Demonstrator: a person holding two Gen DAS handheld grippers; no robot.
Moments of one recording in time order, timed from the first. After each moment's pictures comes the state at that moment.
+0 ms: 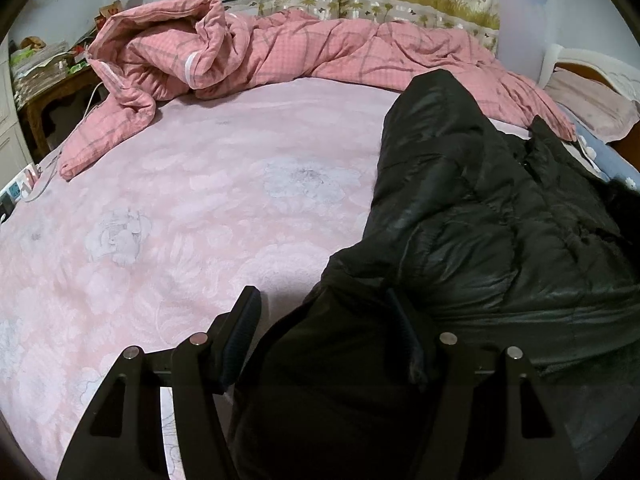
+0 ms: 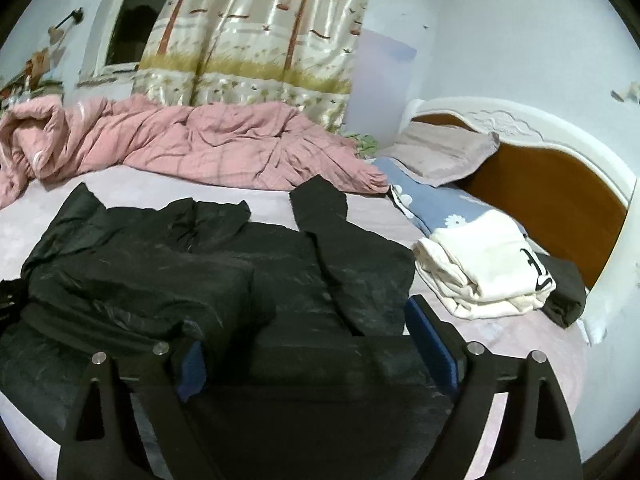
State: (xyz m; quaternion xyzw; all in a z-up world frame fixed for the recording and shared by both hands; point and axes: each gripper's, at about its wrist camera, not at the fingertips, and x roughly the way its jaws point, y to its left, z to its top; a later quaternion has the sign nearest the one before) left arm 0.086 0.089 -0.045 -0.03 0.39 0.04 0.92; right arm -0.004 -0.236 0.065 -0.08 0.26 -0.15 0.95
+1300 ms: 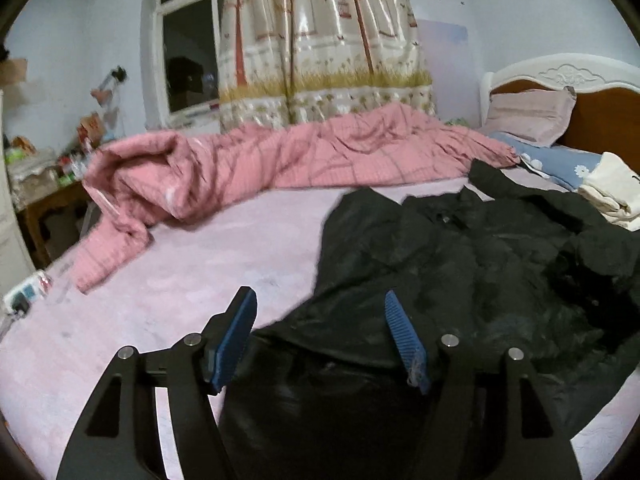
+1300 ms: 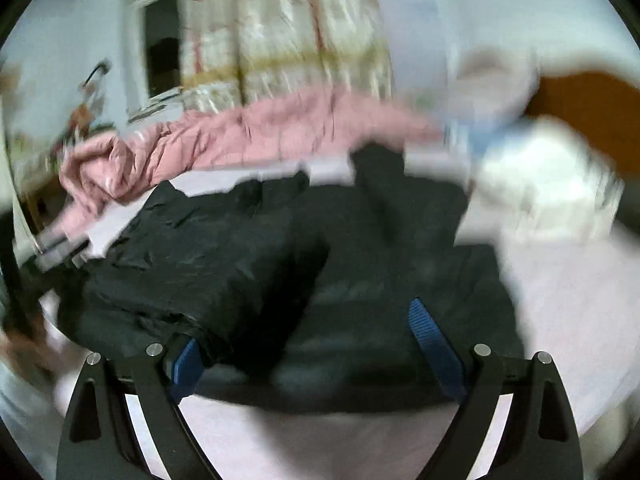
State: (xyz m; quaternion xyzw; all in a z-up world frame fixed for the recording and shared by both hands) left arm 0.024 0.051 0.006 0.06 0.22 -0.03 0.97; right arm -0.048 -0.296 0.013 0.16 0.36 0.04 0.92
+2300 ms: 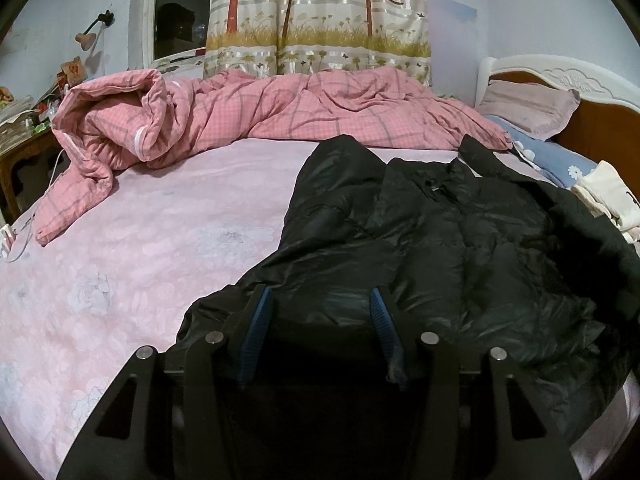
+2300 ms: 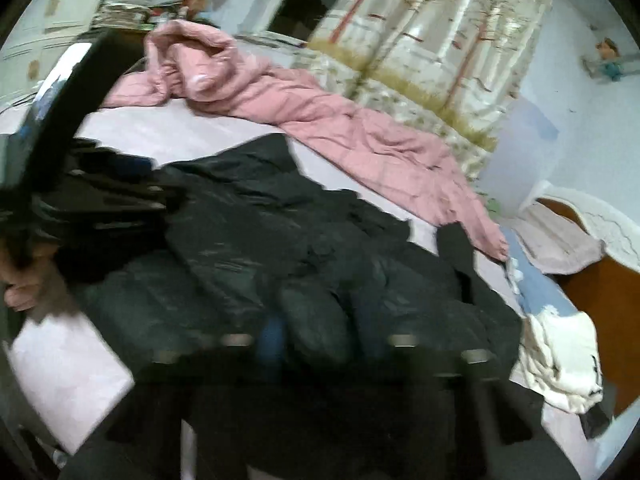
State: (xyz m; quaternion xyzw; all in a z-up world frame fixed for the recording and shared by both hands) left arm 0.048 0.044 -0.015 0.01 0.29 -0.05 0.95; right arm -0.018 -0.116 0.028 -0.21 0.24 0.04 0.95
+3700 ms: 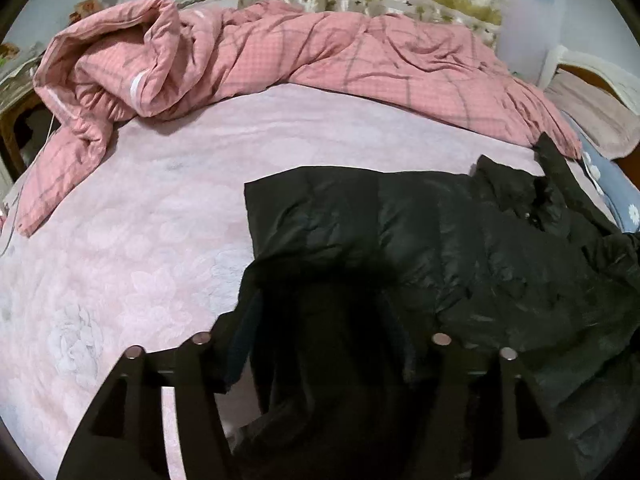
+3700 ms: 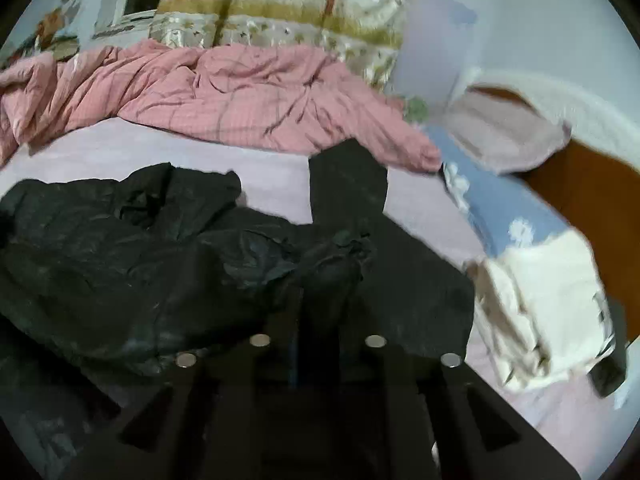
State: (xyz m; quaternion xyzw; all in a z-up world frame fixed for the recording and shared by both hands) left arm 0.195 0.079 -0.020 -0.03 0.41 0.01 0.91; right arm 0.161 -0.296 0.031 -0.07 0.38 -0.07 0.92
